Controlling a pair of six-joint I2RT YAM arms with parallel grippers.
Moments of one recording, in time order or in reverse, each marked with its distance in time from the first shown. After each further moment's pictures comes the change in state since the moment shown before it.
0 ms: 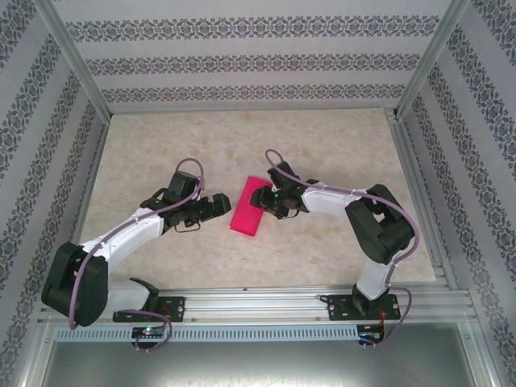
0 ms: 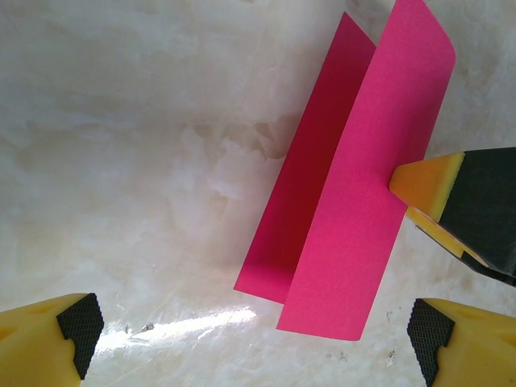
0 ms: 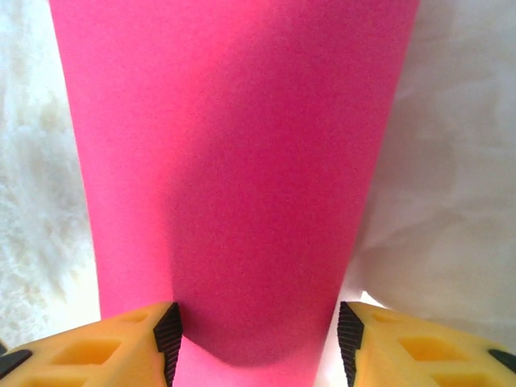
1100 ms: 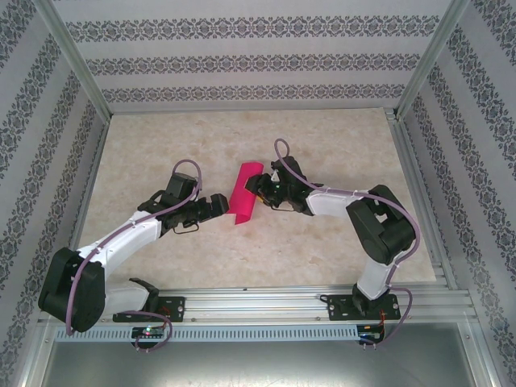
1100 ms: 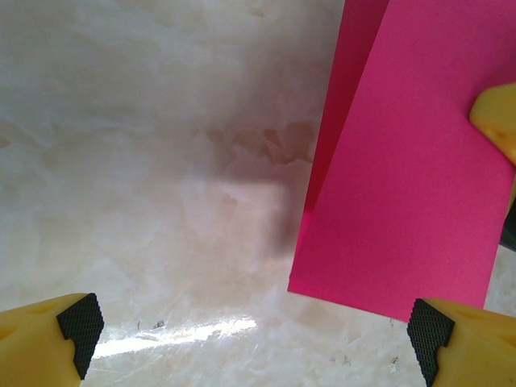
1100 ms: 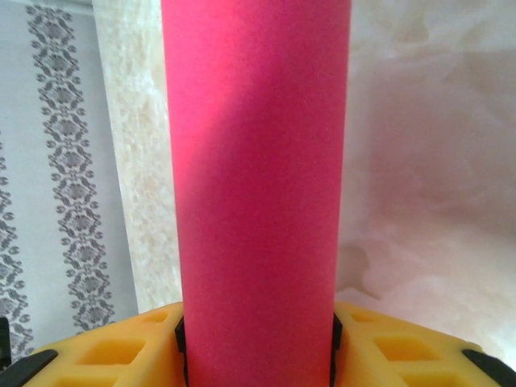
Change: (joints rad) left arm 0.000 -0.042 -0.022 -0.001 -0.031 -0.012; right arm -0.031 -0.006 -0.082 0.431 -0.110 0.196
